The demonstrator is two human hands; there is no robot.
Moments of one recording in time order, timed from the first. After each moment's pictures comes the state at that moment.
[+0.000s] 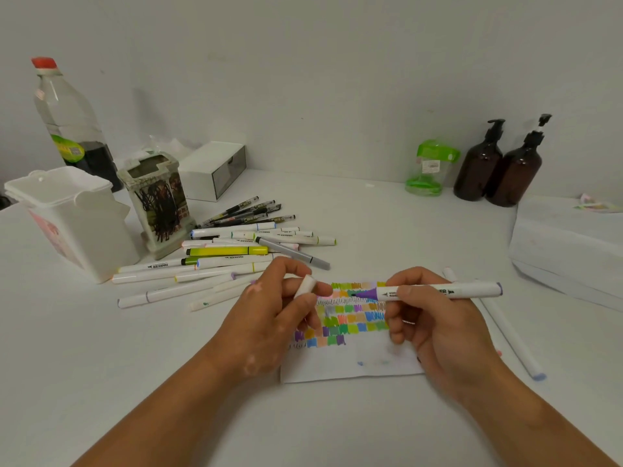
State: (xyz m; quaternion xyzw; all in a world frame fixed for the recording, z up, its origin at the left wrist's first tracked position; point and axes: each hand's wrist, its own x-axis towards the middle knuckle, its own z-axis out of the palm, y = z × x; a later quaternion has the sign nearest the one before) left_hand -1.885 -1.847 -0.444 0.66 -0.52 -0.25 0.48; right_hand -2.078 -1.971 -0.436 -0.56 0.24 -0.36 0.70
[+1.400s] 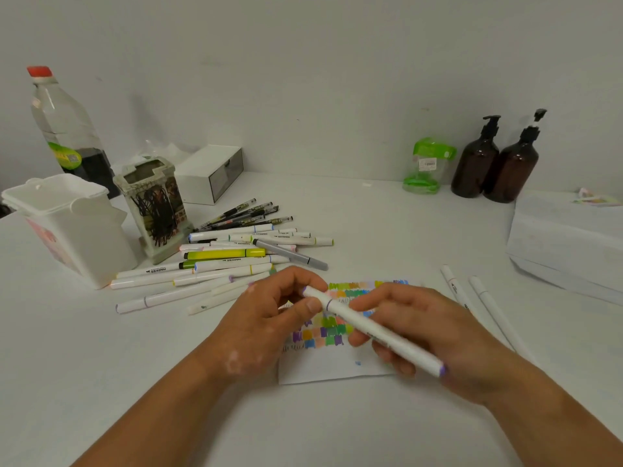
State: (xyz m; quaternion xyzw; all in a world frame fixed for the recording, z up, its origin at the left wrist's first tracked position) left_hand -1.881 -1.847 -0.442 0.62 -0.54 -0.28 0.50; right_hand -2.092 -1.968 -0.415 -0.68 0.19 -0.13 0.70
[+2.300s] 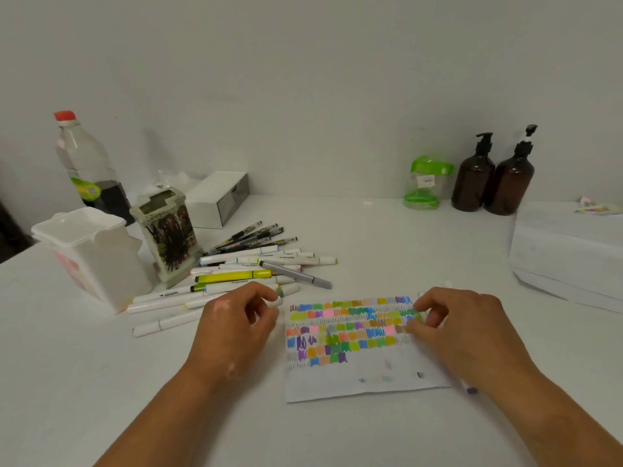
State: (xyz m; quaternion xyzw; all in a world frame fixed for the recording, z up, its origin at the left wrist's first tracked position) left_hand -1.851 -1.840 -0.448 0.80 -0.45 0.00 0.40; right_hand -2.105 -2.004 -0.436 -0.82 0.49 -0.23 0.17
